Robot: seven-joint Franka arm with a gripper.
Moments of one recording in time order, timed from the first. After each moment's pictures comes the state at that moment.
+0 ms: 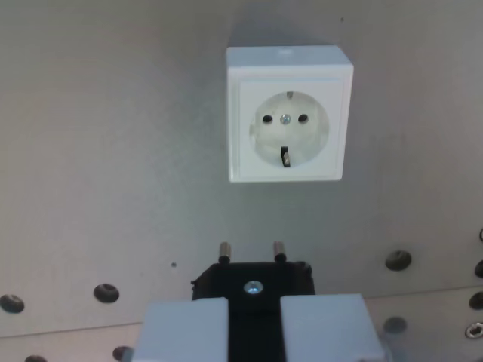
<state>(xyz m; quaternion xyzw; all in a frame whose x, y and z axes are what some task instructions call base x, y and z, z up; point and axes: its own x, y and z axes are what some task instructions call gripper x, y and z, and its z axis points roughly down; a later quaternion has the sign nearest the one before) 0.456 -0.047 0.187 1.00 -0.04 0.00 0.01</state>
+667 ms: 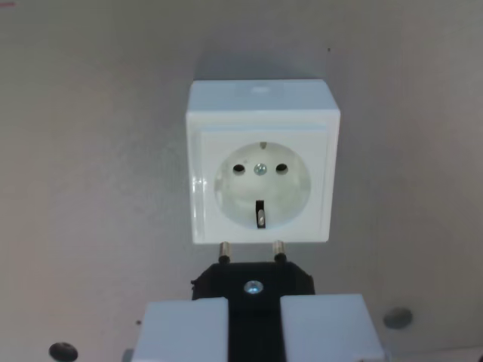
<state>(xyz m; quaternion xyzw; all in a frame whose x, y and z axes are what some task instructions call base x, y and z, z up) 0.459 -0.064 0.139 1.00 -0.04 0.00 0.01</state>
